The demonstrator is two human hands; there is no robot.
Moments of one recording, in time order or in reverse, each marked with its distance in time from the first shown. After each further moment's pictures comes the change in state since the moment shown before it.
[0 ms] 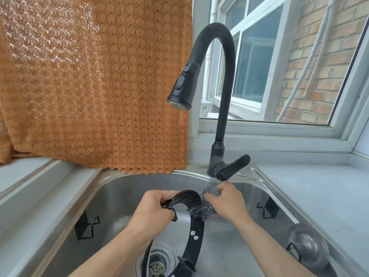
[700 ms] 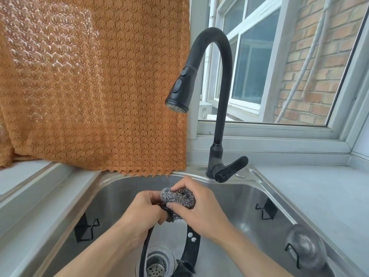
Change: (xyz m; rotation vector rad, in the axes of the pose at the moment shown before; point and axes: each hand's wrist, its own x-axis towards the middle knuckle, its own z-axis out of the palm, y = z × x) left_hand 0.009 -0.009 -0.014 -0.192 -0.020 -0.096; right_hand -0.068 -0.053 -0.001 0.245 -0.134 -0.664
